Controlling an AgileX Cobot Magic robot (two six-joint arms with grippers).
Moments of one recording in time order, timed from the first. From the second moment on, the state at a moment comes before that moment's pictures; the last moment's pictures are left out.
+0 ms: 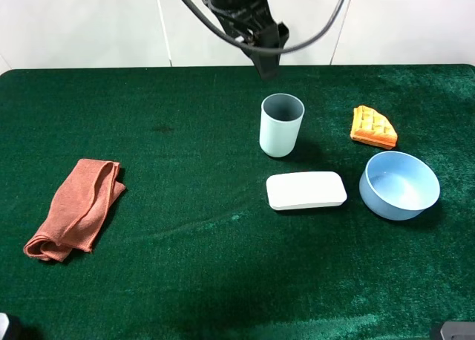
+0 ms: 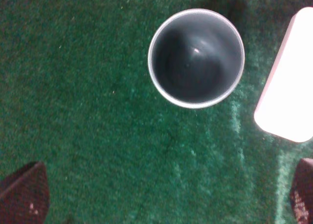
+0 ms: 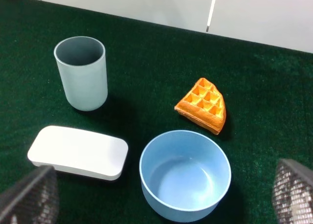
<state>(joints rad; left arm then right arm) -0.70 2.12 -2.05 -0.10 1.16 0.45 0.18 -0.01 -0.50 0.11 1.02 -0.13</state>
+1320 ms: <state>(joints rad) -0.74 2.32 -2.09 -0.04 0.95 0.50 0.18 -0.01 -0.50 0.11 1.02 -0.13</state>
